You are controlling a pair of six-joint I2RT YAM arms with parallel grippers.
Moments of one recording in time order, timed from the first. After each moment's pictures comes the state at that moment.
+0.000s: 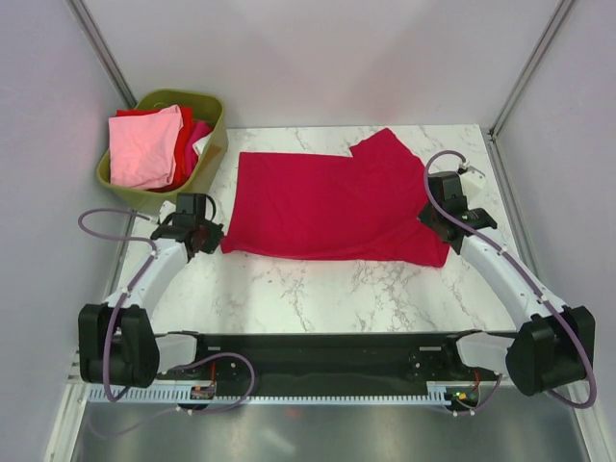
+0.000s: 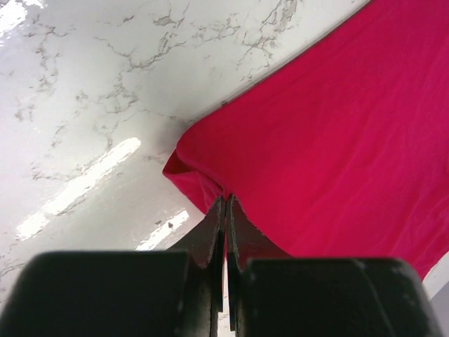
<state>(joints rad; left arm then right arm) -0.08 1.21 0.77 -0.49 -0.18 -1.14 0.26 1.22 0.95 -0.53 0.42 0.78</state>
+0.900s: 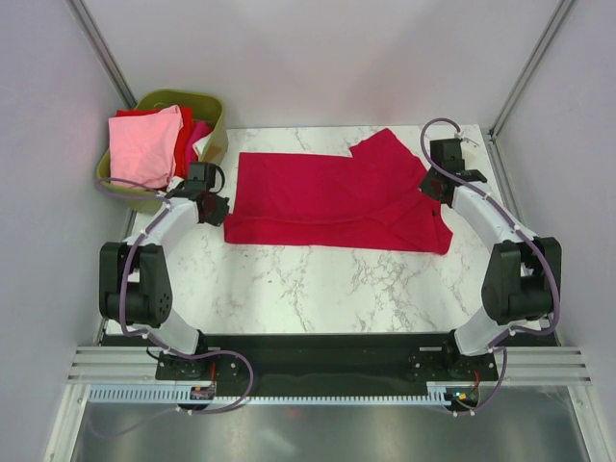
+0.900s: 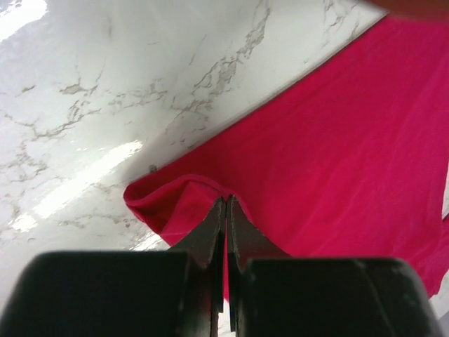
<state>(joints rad) -0.08 1.59 1.07 -0.49 -0.20 -1.18 0.11 1.61 1.24 -0.44 0.32 0.64</state>
